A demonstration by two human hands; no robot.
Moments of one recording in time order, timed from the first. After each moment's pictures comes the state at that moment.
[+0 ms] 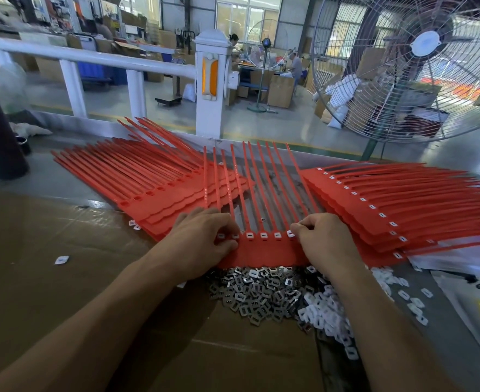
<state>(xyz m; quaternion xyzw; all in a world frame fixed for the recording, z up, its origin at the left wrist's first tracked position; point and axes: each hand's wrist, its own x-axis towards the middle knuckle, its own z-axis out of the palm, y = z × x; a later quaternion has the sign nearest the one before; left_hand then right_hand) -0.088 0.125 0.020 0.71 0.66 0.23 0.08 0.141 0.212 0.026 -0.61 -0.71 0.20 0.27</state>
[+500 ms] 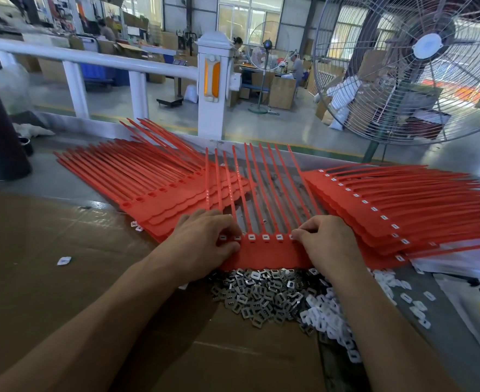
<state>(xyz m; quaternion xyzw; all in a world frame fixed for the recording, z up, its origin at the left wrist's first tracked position) -0.087 0.124 0.022 0.71 0.66 0.23 0.08 0.142 0.212 0.026 -0.62 -0.71 0.19 0.28</state>
